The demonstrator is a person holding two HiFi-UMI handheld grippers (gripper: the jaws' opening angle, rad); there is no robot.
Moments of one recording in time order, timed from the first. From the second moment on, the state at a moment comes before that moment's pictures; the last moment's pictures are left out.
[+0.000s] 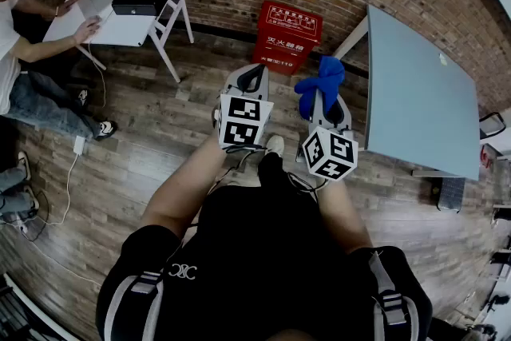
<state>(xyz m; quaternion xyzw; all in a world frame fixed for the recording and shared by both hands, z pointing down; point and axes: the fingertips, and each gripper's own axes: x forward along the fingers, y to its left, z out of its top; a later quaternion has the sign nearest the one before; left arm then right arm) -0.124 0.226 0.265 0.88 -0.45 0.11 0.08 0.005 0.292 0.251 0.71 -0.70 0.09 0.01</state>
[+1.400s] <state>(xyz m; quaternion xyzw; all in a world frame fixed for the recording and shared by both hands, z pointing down) 0.015 -0.021 0.302 0.82 -0.53 0.18 0.09 0.179 -0.003 0.325 0.61 -0.77 0.14 0.09</state>
